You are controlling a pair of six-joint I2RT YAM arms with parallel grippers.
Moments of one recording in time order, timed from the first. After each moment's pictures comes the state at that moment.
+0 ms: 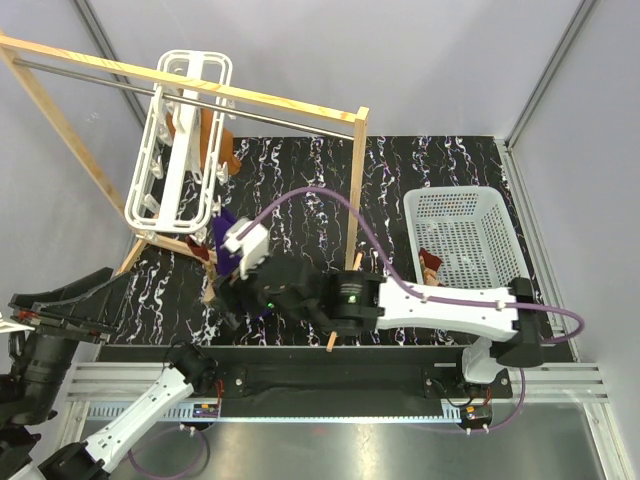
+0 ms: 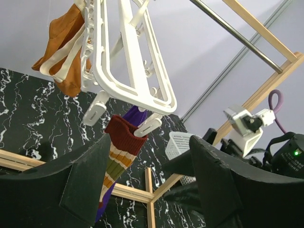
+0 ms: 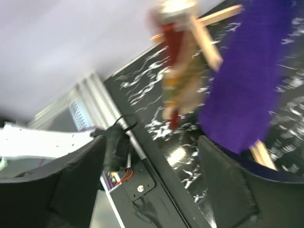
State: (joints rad) left arm -0.66 0.24 1.41 -0.94 -0.37 -0.50; right arm 1.43 1.58 1.58 -0.28 0.36 0.38
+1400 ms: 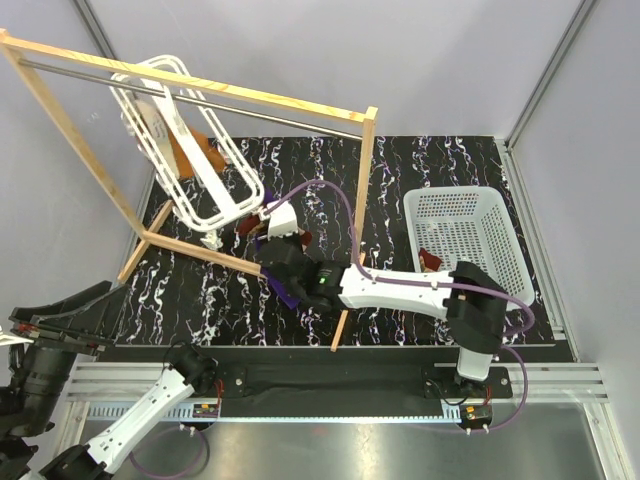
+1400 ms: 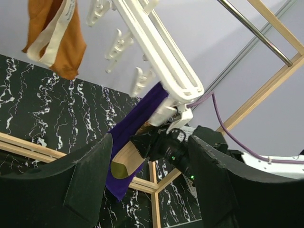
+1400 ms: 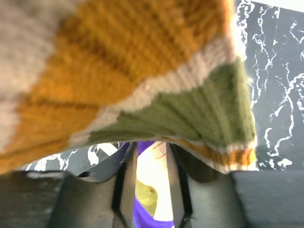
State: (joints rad) left arm -0.66 0.17 1.39 -1.01 -0.38 -0.52; right arm 1.23 1.83 1.38 0.05 0.83 0.33
